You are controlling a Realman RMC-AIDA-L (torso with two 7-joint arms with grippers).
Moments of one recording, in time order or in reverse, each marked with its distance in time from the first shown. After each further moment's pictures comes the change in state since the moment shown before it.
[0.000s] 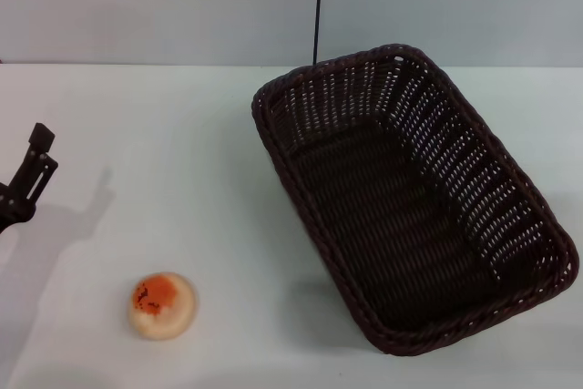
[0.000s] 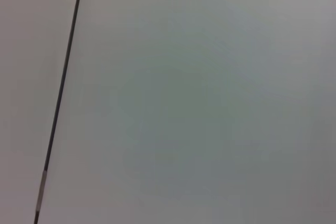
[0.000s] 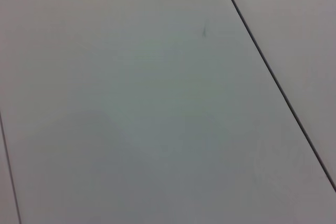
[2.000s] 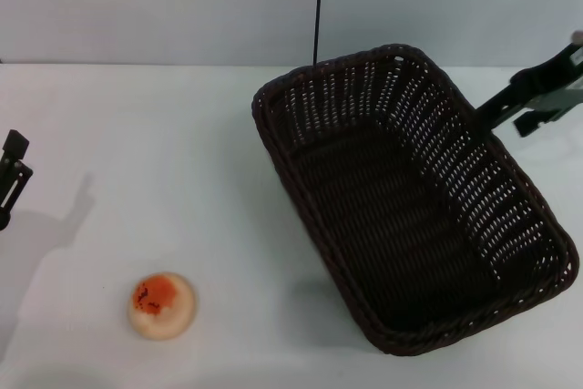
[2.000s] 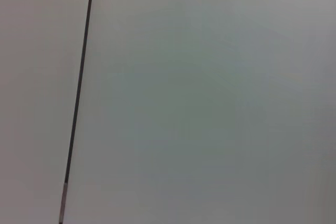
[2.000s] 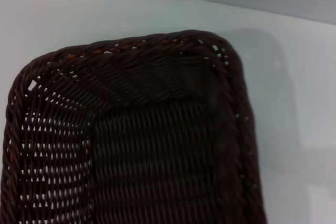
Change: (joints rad) left arm 0.017 0.002 -0.008 0.054 -0.005 0.044 0.000; right arm 0.822 -0.123 -0.002 -0.759 -2.023 -0.026 1.958
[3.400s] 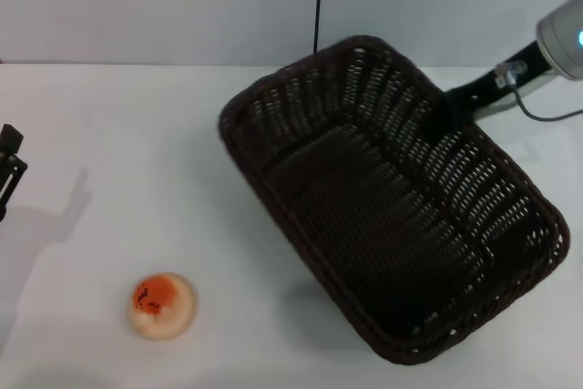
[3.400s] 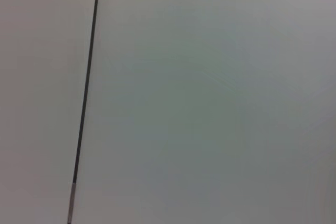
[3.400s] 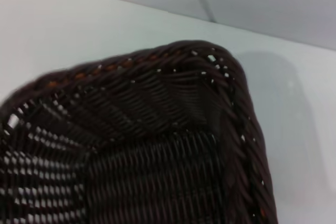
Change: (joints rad) left arm -0.010 -0.002 -0.022 0.005 -0.002 -0.010 -0.002; right arm -0.039 0.099 -0.036 0.049 0.084 0.233 -0.121
